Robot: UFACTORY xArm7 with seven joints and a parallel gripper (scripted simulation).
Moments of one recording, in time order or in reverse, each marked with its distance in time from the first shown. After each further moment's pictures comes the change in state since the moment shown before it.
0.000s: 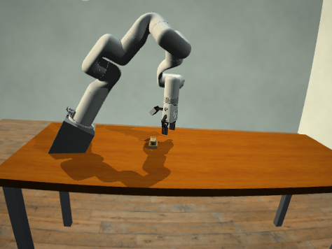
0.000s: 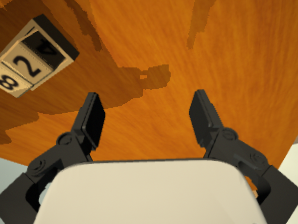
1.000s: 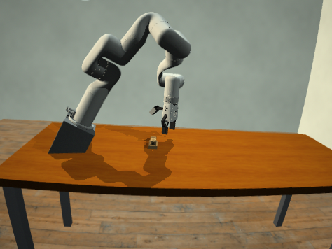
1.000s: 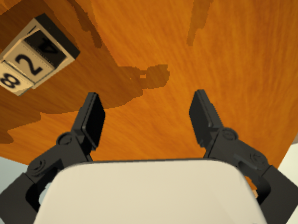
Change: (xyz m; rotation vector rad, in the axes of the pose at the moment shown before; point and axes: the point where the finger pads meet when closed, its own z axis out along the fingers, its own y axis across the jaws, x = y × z) arm 0.000 0.000 -0.003 0.000 0.000 0.000
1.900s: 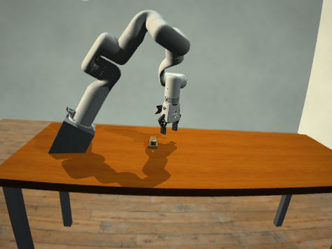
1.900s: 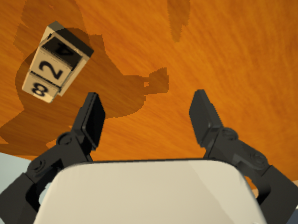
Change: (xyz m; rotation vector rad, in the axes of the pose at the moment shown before) arm -0.012 -0.021 -0.005 0.004 0.001 0.263
